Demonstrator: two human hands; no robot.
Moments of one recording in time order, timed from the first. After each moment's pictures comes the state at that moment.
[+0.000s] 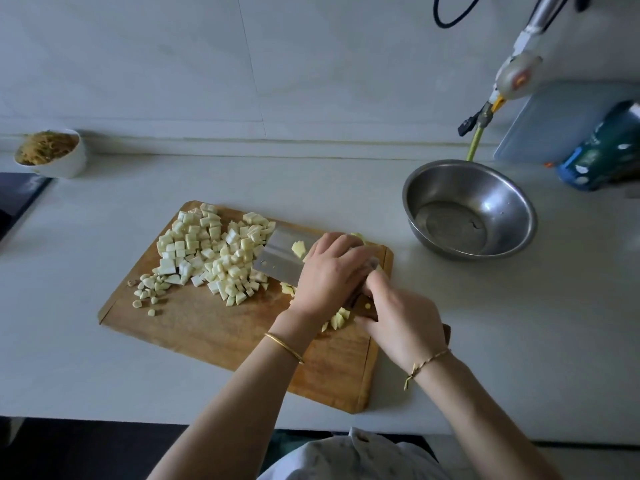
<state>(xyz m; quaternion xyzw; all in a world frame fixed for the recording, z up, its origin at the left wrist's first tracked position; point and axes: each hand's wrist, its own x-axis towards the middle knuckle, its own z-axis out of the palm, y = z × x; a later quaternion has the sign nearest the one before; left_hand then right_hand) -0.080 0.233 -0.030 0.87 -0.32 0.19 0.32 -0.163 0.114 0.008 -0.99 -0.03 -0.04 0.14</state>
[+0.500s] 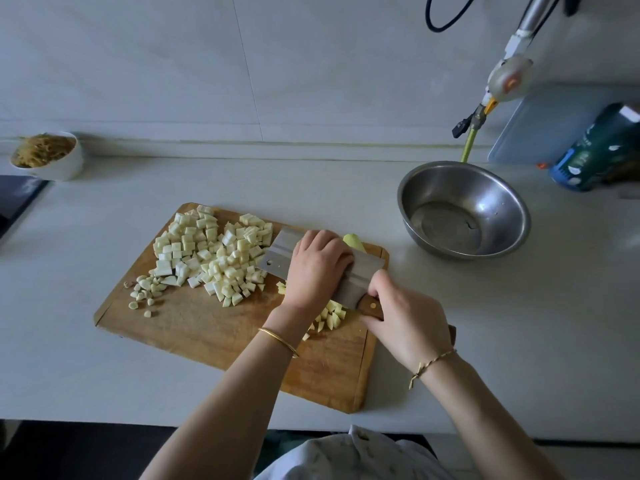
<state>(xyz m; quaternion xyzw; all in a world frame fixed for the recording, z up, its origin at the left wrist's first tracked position) -0.070 0.236 -0.035 0.90 -0.24 0.18 0.31 -0.169 0.103 0.015 -0.99 -0.02 -0.04 0.16</state>
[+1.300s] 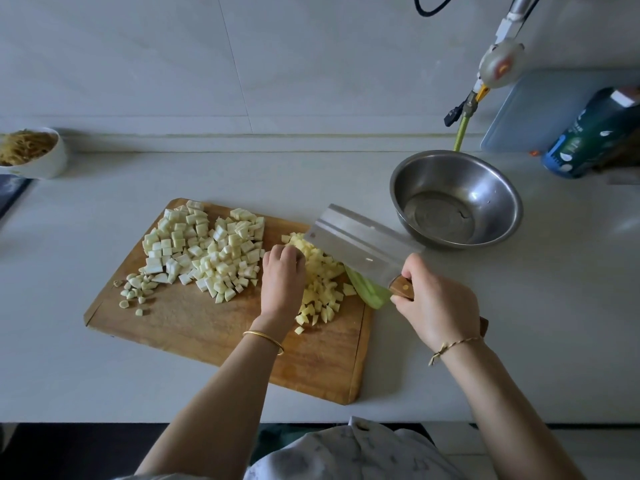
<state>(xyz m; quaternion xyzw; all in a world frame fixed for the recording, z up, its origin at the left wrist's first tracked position) -0.075 0.264 -0.076 0.93 -0.05 0.10 0.34 -0.169 0.066 0.013 -0.99 0.11 -0.02 0.13</state>
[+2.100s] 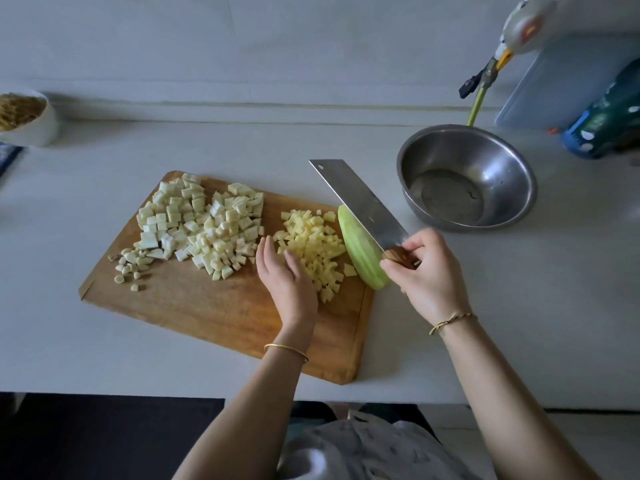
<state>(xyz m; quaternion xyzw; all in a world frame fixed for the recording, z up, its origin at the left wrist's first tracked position) -0.117 0.233 -0.084 0.80 0.19 0.13 0.56 -0.157 0.072 -0.005 -0.87 0.20 -0.04 0.45</state>
